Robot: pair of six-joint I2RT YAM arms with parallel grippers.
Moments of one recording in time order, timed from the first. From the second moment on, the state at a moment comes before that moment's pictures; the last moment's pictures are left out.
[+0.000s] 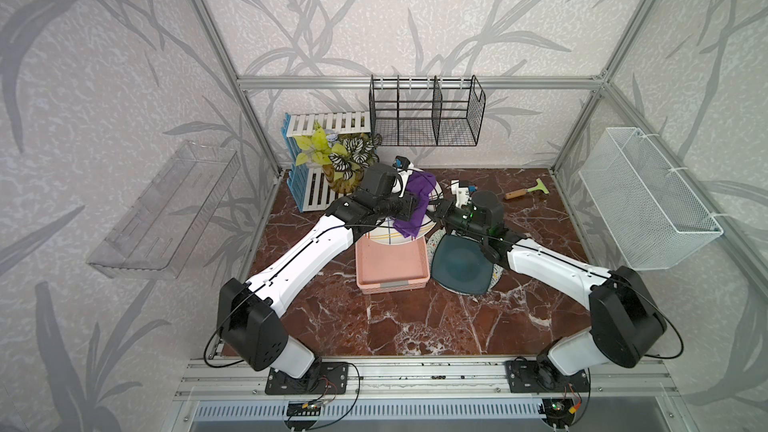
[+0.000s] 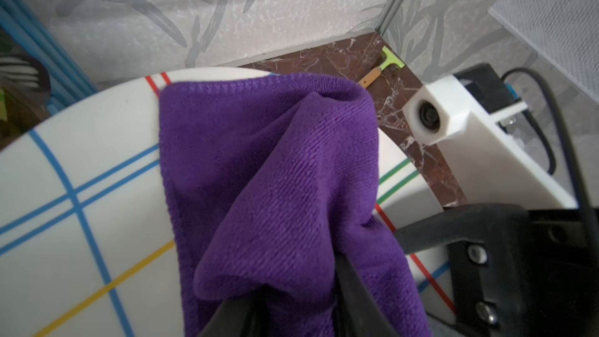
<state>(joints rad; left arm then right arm) -0.58 1.53 1.42 -0.50 0.11 -0.18 0.58 1.52 0.96 0.38 -0.39 1.31</state>
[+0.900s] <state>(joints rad) -0.60 1.46 1.37 -0.33 0.22 -0.20 0.55 1.37 1.04 0.15 -0.38 1.13</state>
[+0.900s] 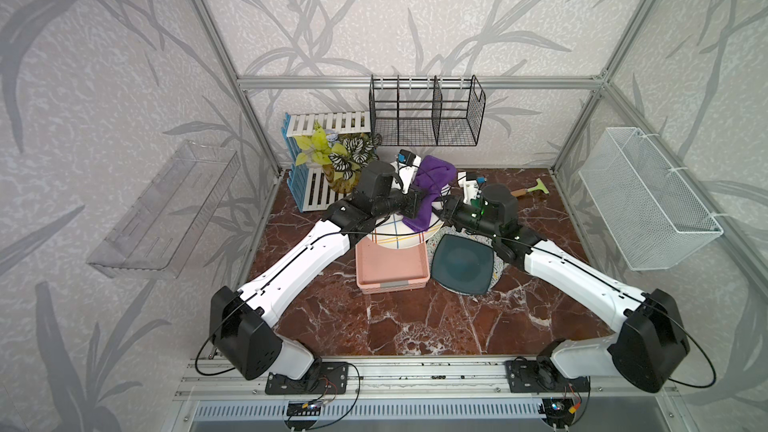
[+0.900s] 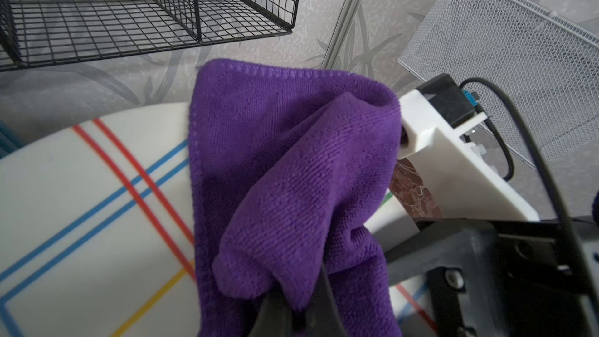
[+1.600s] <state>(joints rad) -0.54 1.56 1.51 -0.35 0.09 -0.26 0.46 1.32 1.03 0.17 -0.39 1.17</state>
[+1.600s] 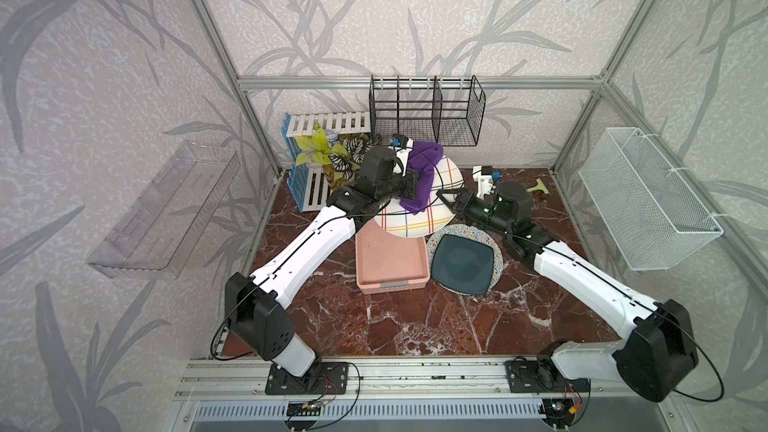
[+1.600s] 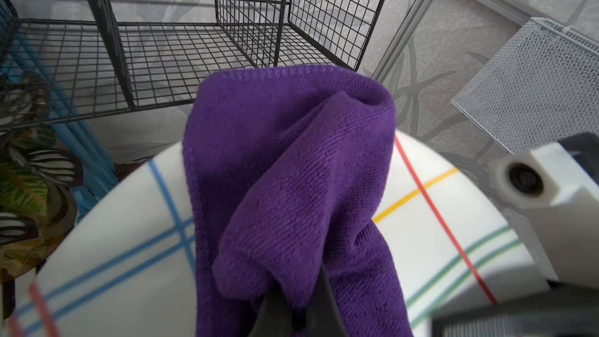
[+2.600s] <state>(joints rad) -0.41 1.41 1.26 0.15 0.48 -0.66 0.22 1.18 0.92 0.40 -0.33 1.40</state>
